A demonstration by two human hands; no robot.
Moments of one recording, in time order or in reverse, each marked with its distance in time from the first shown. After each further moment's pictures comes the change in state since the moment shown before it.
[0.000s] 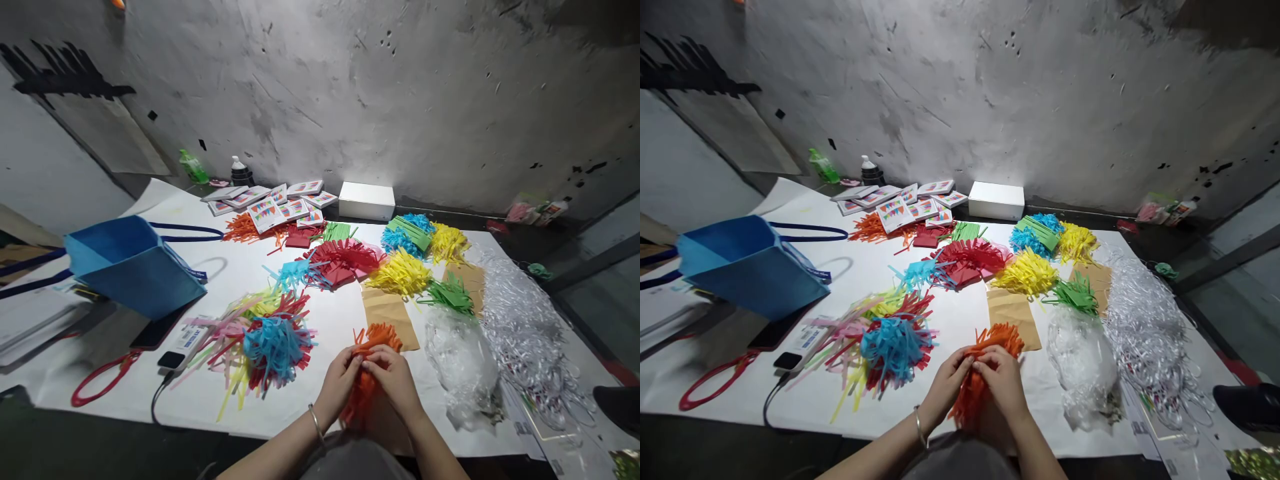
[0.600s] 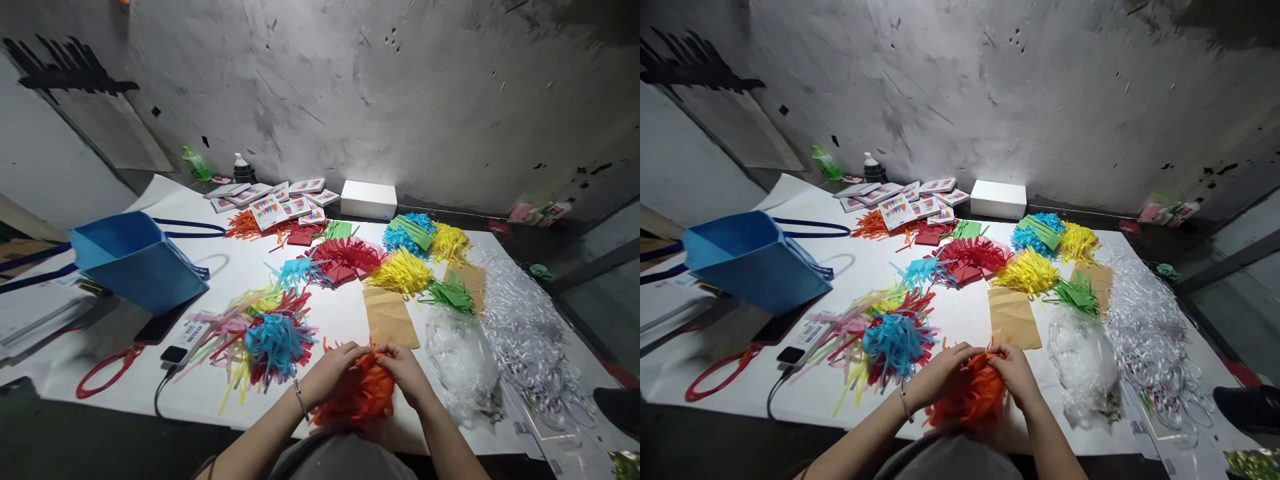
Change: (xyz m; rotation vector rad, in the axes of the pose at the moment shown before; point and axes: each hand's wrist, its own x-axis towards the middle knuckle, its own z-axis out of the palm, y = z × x) left_hand 0.009 0.017 -0.042 0.677 -0.462 0.328; right_hand 0.009 0.012 -0.019 0.335 -0.171 0.348
